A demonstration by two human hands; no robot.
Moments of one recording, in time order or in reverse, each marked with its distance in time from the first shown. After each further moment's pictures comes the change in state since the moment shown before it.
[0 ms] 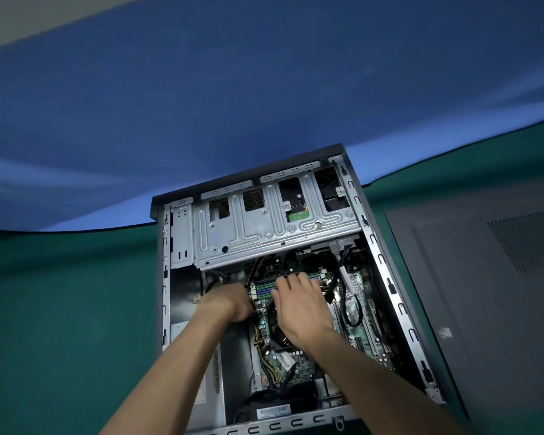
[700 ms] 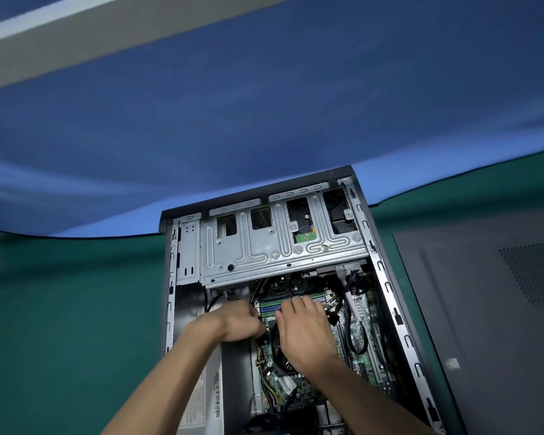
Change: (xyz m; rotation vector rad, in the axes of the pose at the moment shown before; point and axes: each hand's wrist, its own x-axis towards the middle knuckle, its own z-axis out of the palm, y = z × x) left_hand -0.011 -0.006 -0.014 -0.192 -0.138 0.131; right_hand -0.003 0.001 0.000 0.017 0.002 -0.020
